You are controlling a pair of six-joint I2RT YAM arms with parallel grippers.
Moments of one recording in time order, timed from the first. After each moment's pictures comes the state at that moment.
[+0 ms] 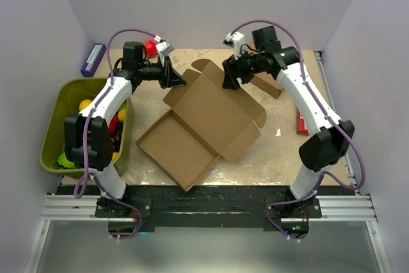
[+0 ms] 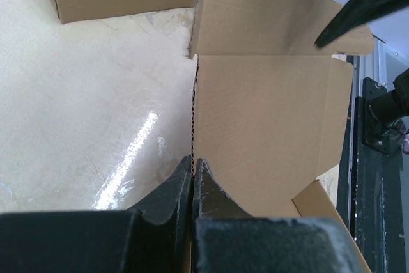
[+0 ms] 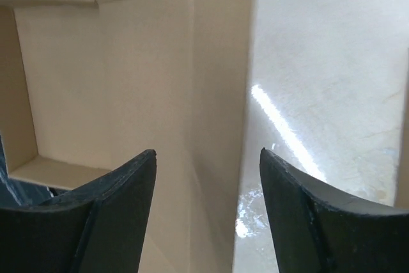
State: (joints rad) left arm -0.16 1.74 1.44 -0.28 1.07 0.16; right arm 0.40 1.81 1.94 -0.99 -0.47 -0.30
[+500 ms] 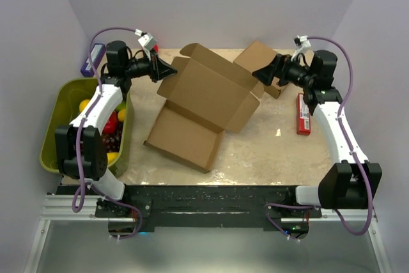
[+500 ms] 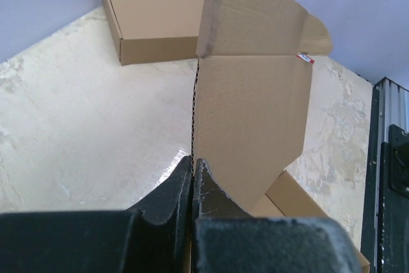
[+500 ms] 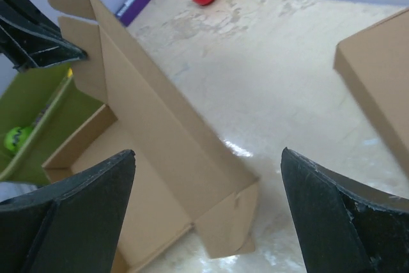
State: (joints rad) left arm -0.08 1.63 1.30 0.05 1.03 -0.05; right arm -0.01 1.34 1.24 -0.17 -0.72 0.28
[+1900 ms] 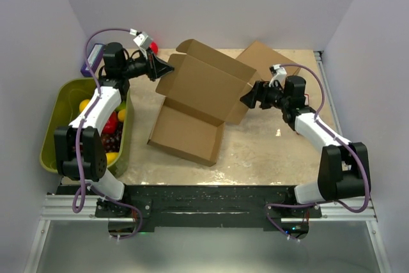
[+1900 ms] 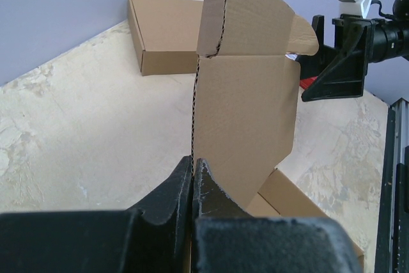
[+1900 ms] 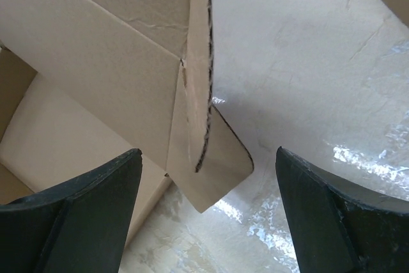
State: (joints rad) left arm -0.05 1.61 1.24 0.18 0.98 -0.13; right arm 0.11 1.42 0.85 0.13 -0.55 0.29
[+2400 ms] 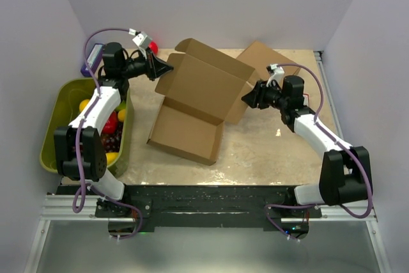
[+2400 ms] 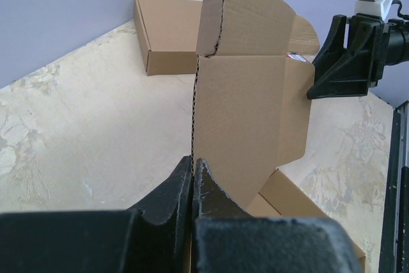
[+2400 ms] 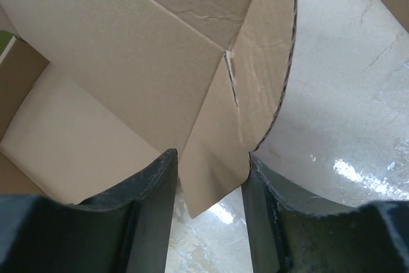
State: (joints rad) left arm -0.05 1.61 1.24 0.18 0.97 -0.13; right arm 0.15 1.39 0.85 0.13 -0.53 0.27
